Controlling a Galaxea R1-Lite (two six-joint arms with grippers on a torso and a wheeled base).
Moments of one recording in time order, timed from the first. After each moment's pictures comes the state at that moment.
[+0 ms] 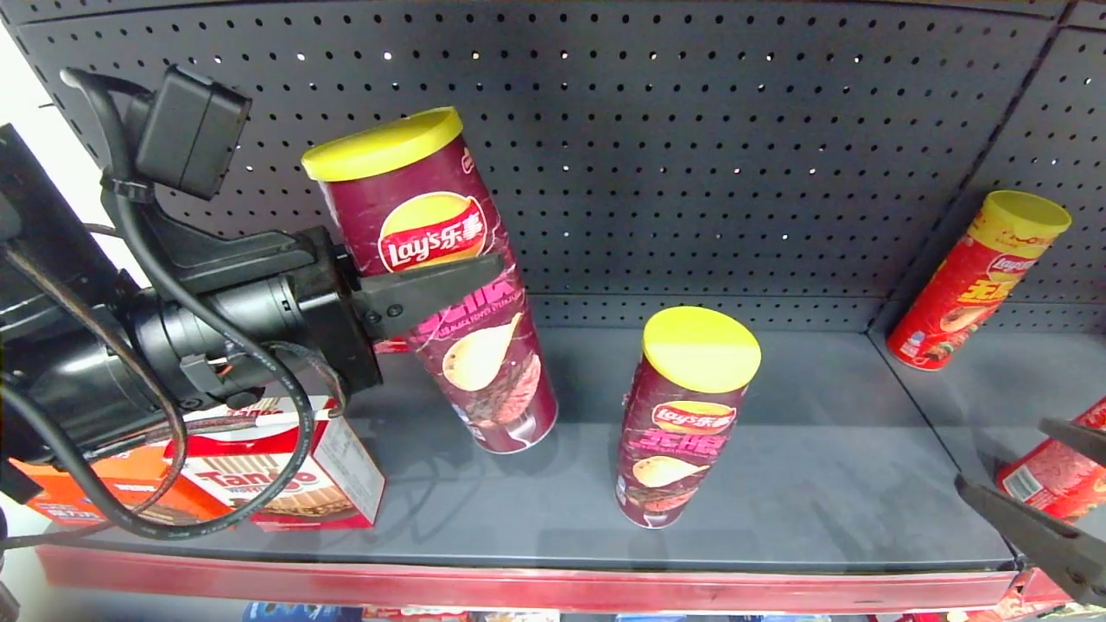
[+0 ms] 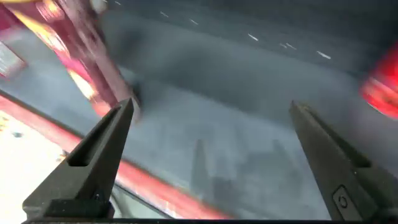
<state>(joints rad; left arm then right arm) -0.44 1.45 -0.77 -0.84 -0.59 -0.14 0.52 0.81 -0.31 -0.45 -0.15 -0.05</state>
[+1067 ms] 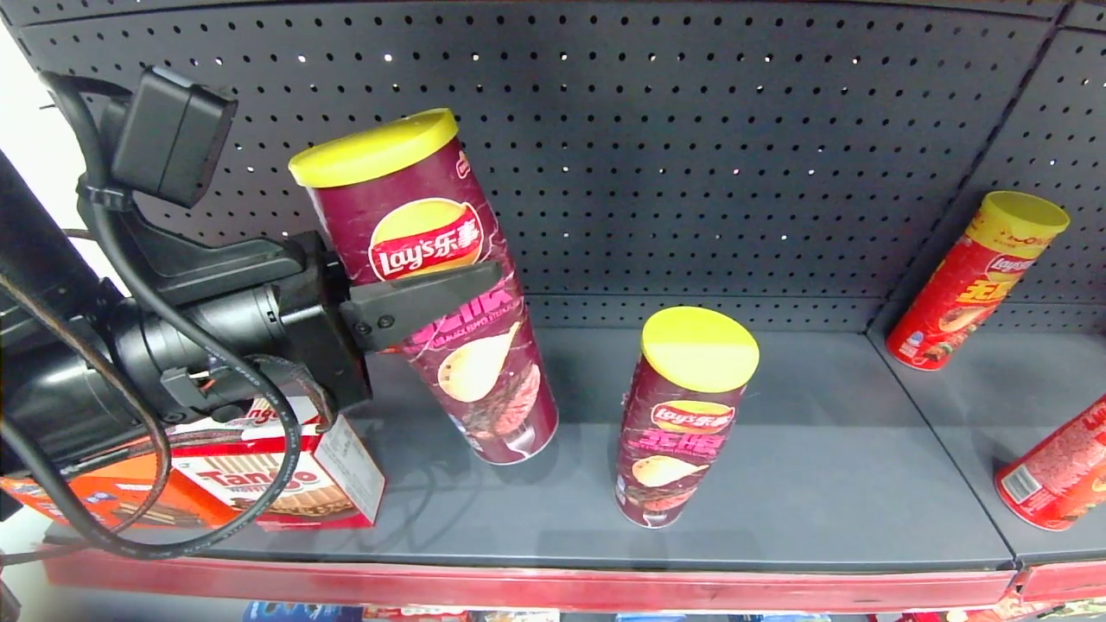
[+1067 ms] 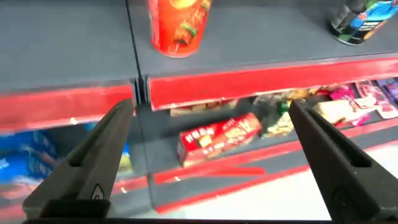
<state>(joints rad) -0.45 1.42 -0.74 -0.84 -0.60 -0.13 -0.04 0.10 -0.02 -0.02 -0.29 -0.07</state>
